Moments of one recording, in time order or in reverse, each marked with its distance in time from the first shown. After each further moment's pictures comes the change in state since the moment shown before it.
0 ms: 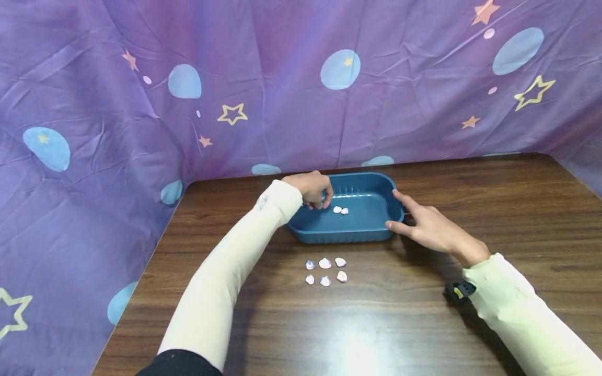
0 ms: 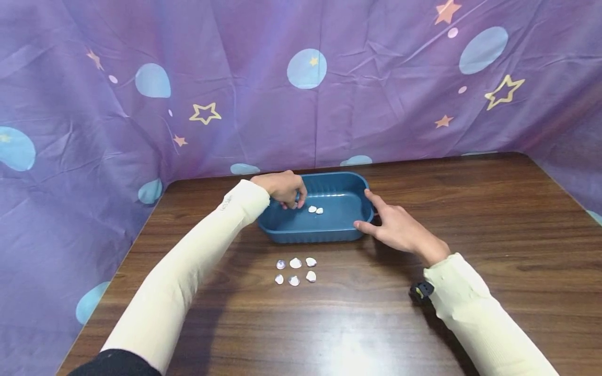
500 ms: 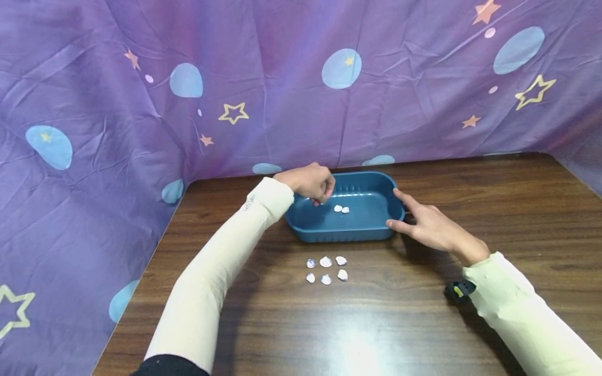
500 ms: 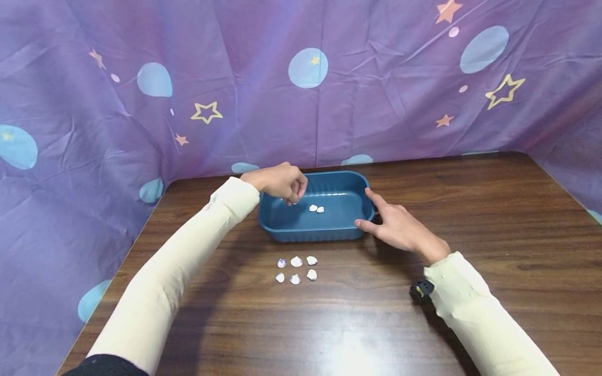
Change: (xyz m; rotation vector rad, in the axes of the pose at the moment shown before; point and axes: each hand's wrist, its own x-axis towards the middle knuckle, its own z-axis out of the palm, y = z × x) left_hand -0.017 -0.002 -0.014 -0.060 0.108 0.144; right_hand 0.000 -0.001 0.000 -0.003 -0.003 -0.003
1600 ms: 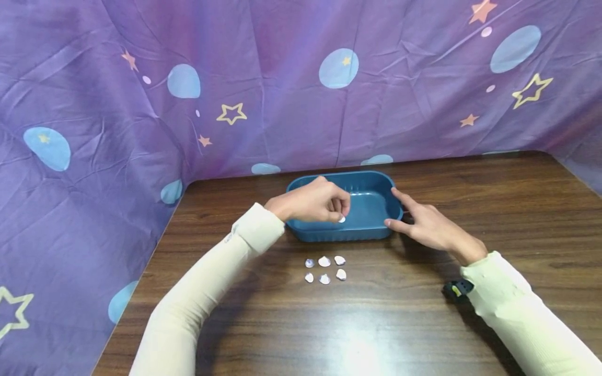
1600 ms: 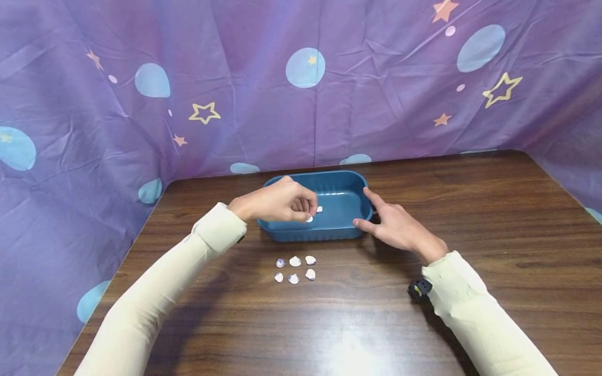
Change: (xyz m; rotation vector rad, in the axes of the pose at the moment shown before) left_hand -0.042 0.043 0.021 -0.109 0.140 0.272; right_hand -0.001 0.000 0.000 0.005 0.002 -0.002
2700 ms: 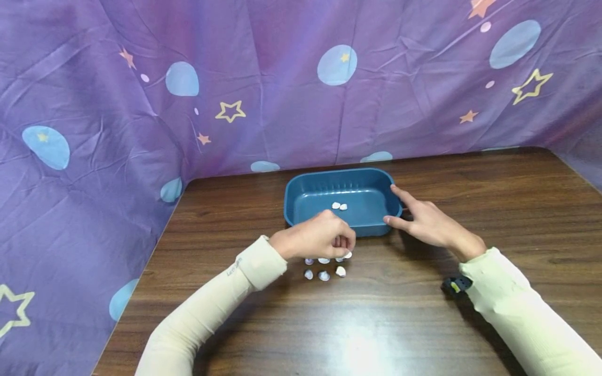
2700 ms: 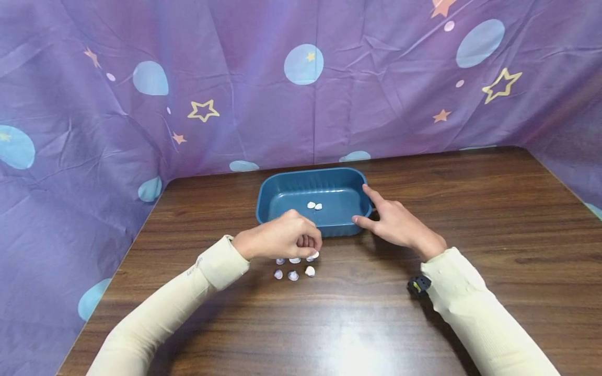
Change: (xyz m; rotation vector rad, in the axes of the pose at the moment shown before) left_hand -0.019 0.019 0.057 0.103 0.048 0.156; right_hand 0.001 0.000 0.000 0.012 0.002 0.001
